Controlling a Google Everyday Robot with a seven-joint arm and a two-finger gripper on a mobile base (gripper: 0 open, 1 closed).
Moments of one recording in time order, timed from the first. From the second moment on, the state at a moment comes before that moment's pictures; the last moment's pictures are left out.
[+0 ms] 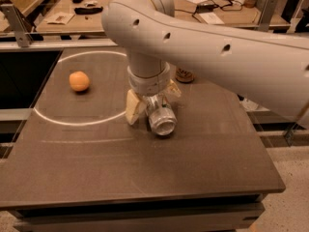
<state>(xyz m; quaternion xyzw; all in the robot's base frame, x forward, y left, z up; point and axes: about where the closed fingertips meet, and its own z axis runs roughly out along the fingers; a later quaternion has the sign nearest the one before) 0.554 -0.014 0.831 -0.28 0.96 -0.07 0.07</state>
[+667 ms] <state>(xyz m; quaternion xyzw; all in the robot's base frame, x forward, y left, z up) 0.590 -0.035 0.840 -0.25 0.96 -0.09 0.02</state>
